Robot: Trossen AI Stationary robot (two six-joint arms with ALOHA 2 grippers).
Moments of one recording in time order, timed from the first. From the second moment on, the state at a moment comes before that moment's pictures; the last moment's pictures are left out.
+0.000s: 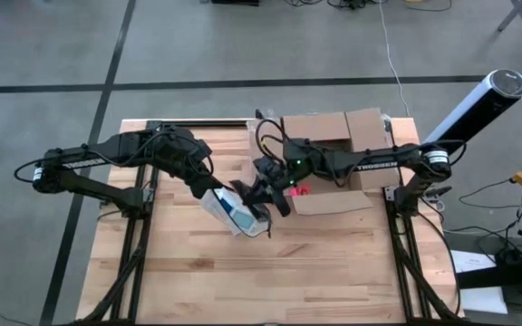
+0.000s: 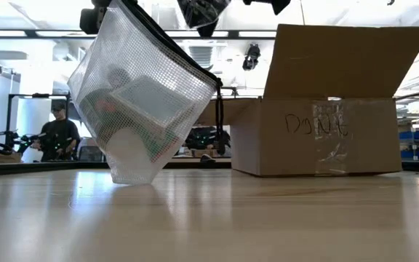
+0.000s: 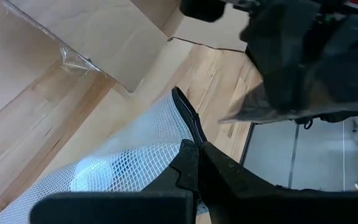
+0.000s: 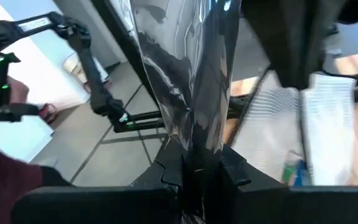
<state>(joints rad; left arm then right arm) 0.12 1.10 1.22 -0.82 0.24 -0.74 -0.06 1.67 1.33 0.16 -0.58 0.33</state>
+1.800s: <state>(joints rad) 0.12 1.09 1.22 -0.69 0.28 -0.83 -0.08 1.88 1.41 0.19 -0.44 0.34</state>
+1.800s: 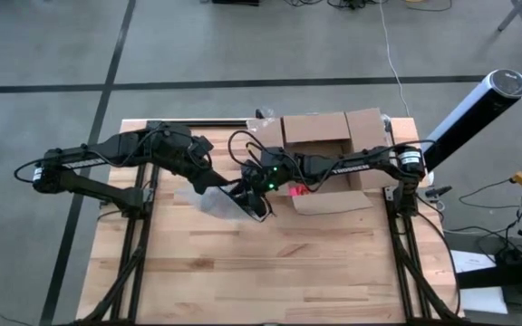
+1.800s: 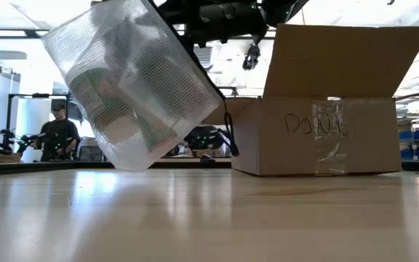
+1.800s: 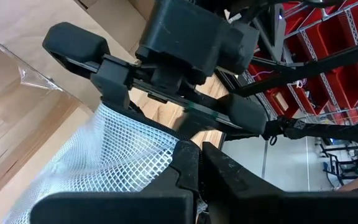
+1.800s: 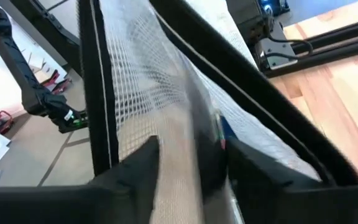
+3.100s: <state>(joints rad) 0.12 1.09 1.22 -0.70 0.28 -0.82 -0.47 1.71 1.39 -0.83 -0.15 -0.11</state>
